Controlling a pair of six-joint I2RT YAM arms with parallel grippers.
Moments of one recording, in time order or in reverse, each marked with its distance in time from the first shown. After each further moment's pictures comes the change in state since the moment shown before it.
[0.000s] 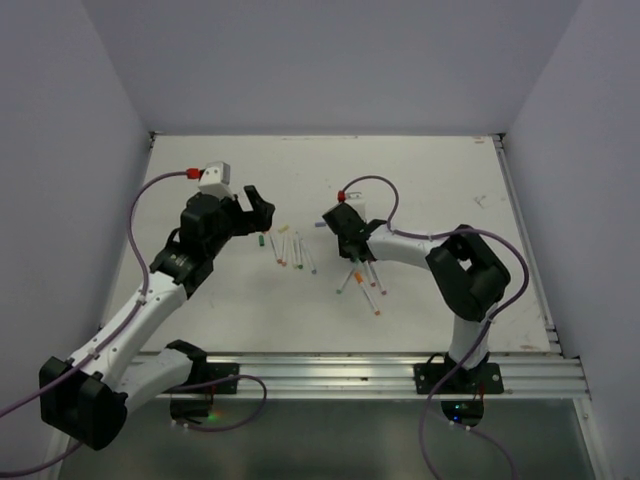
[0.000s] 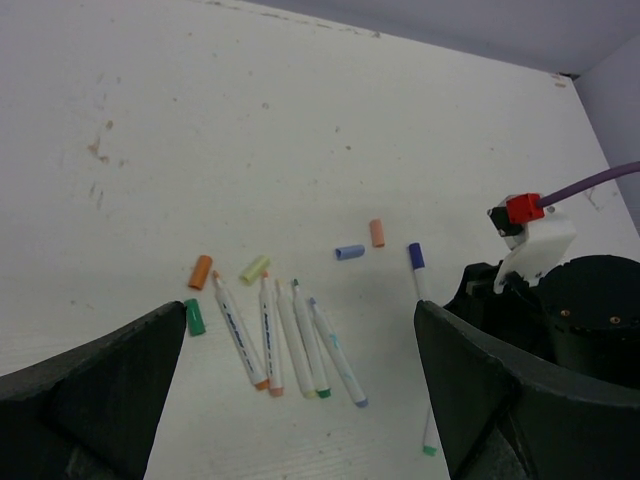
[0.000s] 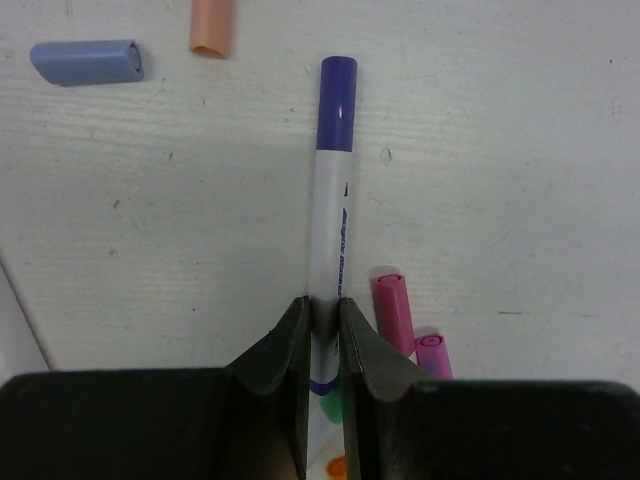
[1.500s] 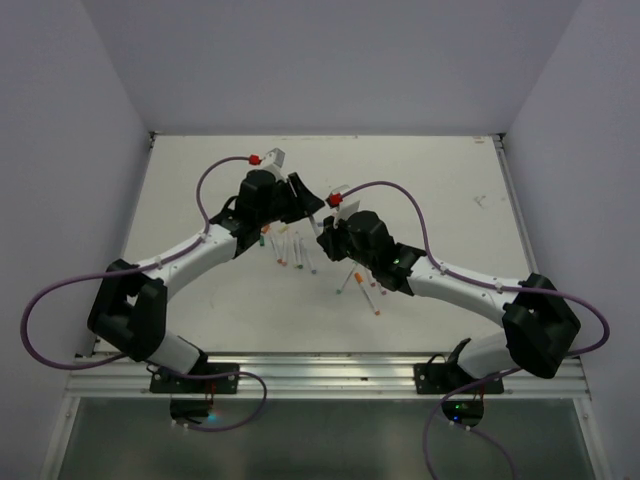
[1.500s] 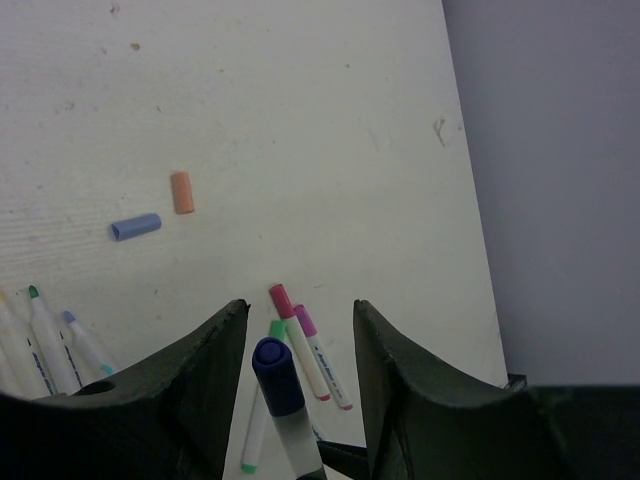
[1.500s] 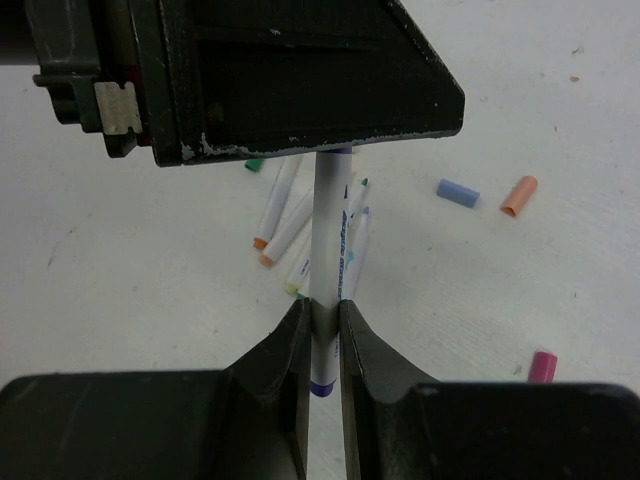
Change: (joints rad) left arm -0.120 0.507 0.208 0.209 0.265 -0.342; right arm 0.115 -0.468 -0.283 0.443 -0.314 -0.272
